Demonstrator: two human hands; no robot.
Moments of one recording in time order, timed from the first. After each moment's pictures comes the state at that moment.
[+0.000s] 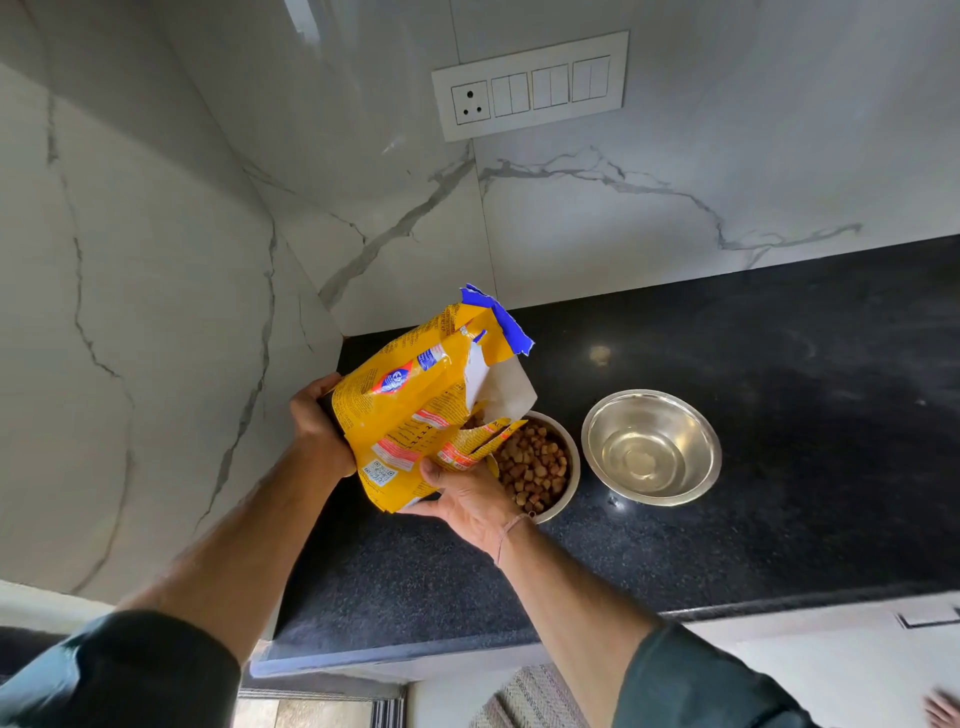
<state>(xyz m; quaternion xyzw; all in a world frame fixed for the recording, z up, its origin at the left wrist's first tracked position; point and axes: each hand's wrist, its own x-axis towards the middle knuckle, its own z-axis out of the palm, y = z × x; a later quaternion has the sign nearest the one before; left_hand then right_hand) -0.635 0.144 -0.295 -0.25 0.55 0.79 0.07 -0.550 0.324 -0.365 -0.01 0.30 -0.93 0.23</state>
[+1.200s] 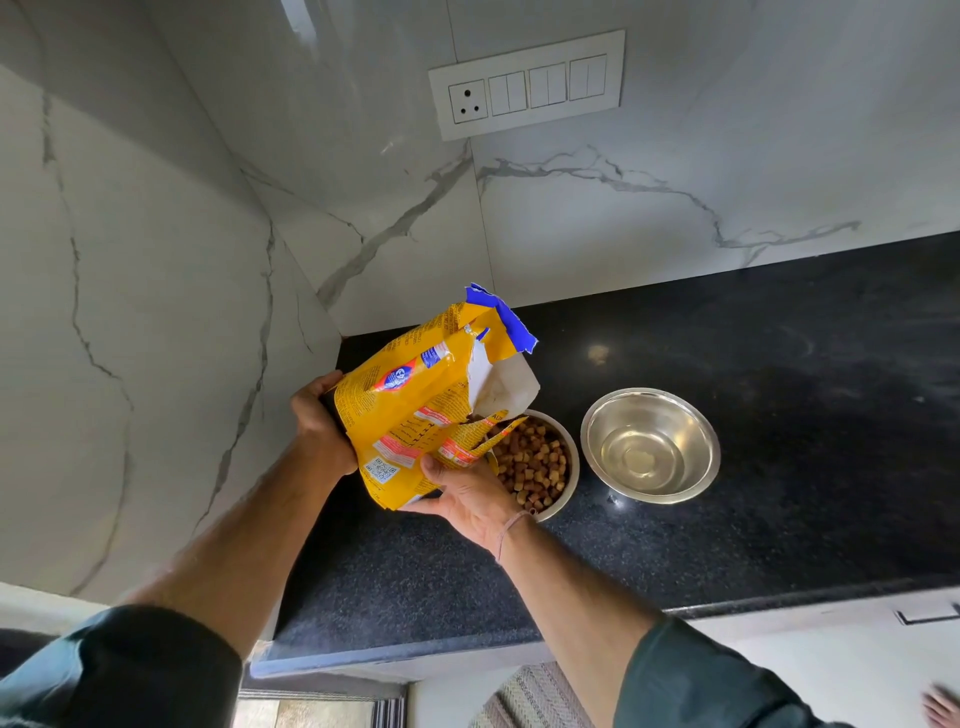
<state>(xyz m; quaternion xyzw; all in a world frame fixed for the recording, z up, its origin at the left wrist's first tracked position) -0.638 0.149 -0.291 -0.28 0.56 0.78 0.07 -0.553 0.325 -0.366 -0.01 0.30 -0.93 0.23</state>
